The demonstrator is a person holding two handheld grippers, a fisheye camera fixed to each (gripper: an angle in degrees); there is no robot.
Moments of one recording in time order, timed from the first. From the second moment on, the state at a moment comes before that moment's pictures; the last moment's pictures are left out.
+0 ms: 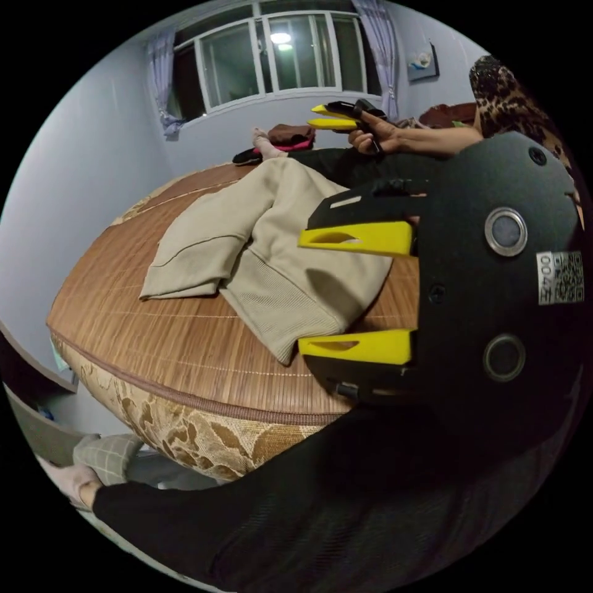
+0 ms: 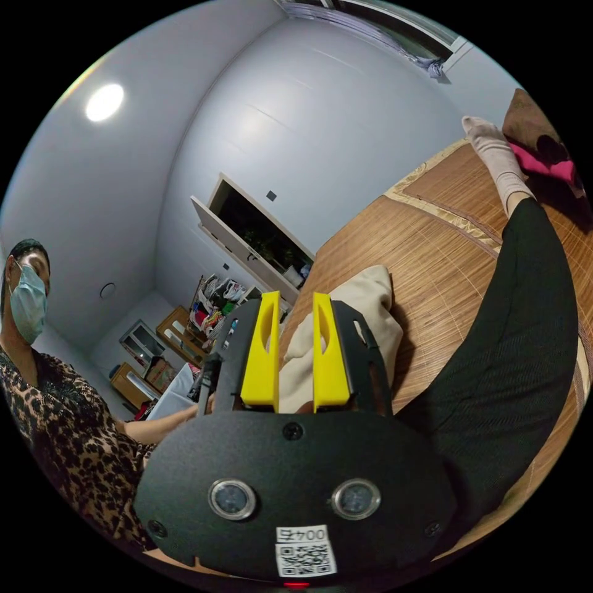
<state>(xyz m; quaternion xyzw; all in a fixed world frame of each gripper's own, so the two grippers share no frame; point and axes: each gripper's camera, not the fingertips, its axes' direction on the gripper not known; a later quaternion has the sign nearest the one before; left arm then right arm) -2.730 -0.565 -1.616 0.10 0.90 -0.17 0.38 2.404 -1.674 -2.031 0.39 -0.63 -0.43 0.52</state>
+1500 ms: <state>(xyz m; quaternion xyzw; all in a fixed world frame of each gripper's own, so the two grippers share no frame) -2.724 -0.321 -1.673 0.44 0.88 0.21 -0.01 1.912 -1.506 -2.079 0.35 -0.14 -0.75 0.54</state>
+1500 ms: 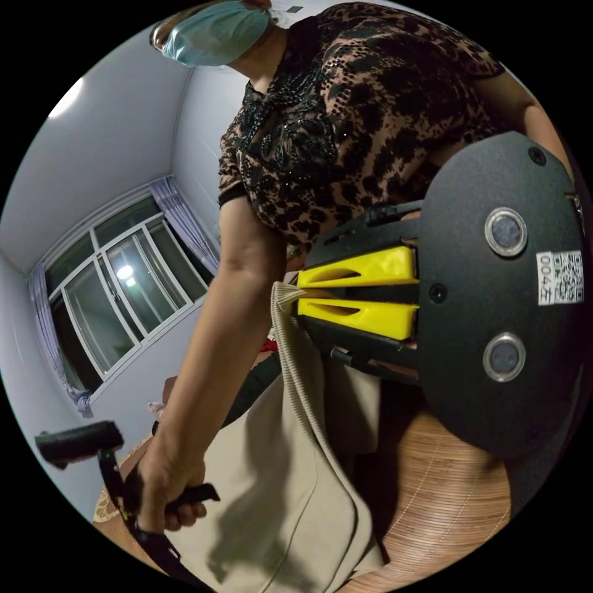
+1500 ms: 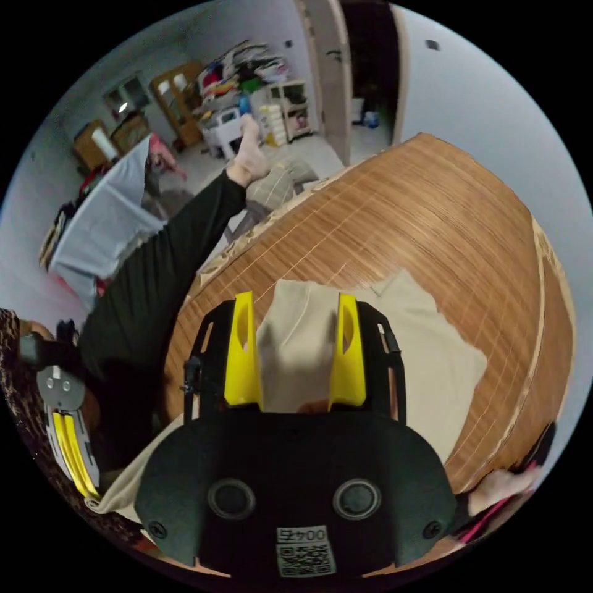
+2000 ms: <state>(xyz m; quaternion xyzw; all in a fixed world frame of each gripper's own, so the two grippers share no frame) -2.681 -0.302 -1.674 0.42 0.89 0.17 -0.05 1.752 -1.440 -1.947 0.32 0.19 -0.83 0.43</state>
